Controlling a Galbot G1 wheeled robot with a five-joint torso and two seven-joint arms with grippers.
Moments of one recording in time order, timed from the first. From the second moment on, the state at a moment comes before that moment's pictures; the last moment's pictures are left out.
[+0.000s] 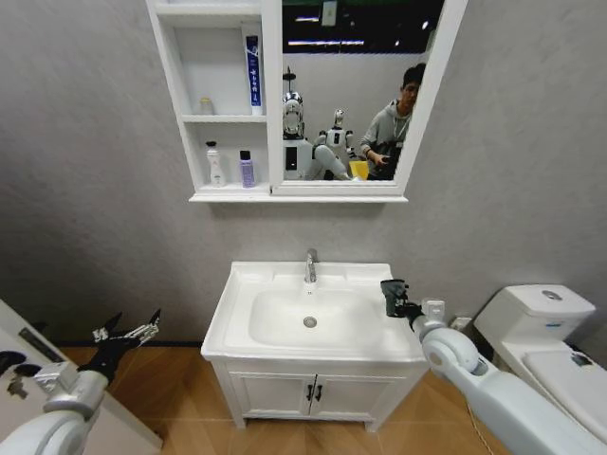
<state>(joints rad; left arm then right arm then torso) 1.75 -1.08 -1.04 -2.16 -0.69 0.20 0.01 -1.15 0.67 0.32 1.95 0.98 -0.43 0.58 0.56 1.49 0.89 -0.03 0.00</state>
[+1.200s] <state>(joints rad) 1.75 -1.08 -1.04 -2.16 -0.69 0.20 0.01 -0.88 0.83 0.07 1.46 0.78 -0.30 0.42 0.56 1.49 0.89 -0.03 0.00</state>
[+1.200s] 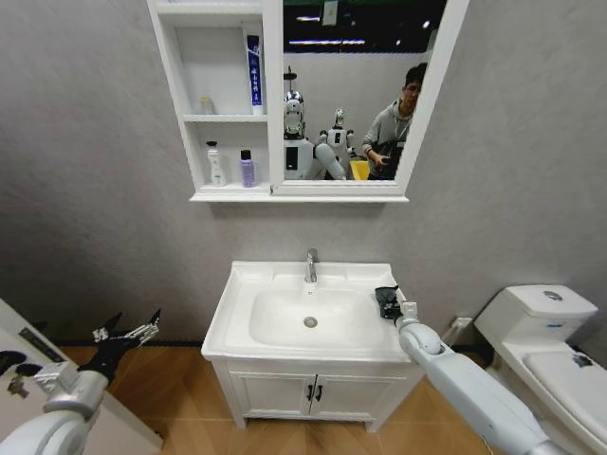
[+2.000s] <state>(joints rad) 1.75 -1.08 -1.04 -2.16 -0.69 0.20 0.01 -1.31 0.71 0.44 1.87 0.70 -0.15 0.38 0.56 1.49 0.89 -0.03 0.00</state>
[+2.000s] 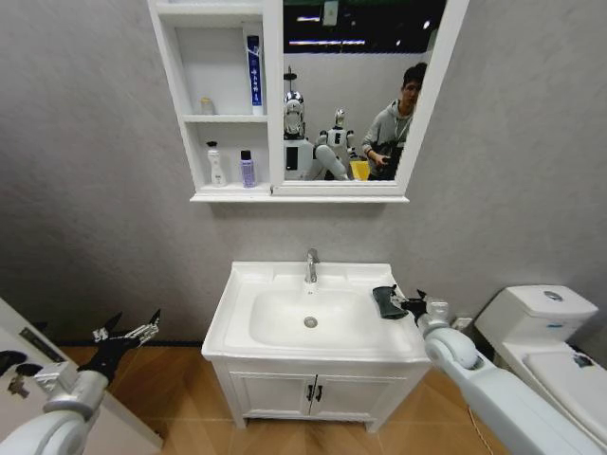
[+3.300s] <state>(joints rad) 1.75 -1.08 -1.04 -2.16 -0.69 0.20 0.01 -2.08 1.17 0.89 2.40 0.43 0.06 0.30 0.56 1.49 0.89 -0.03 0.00</state>
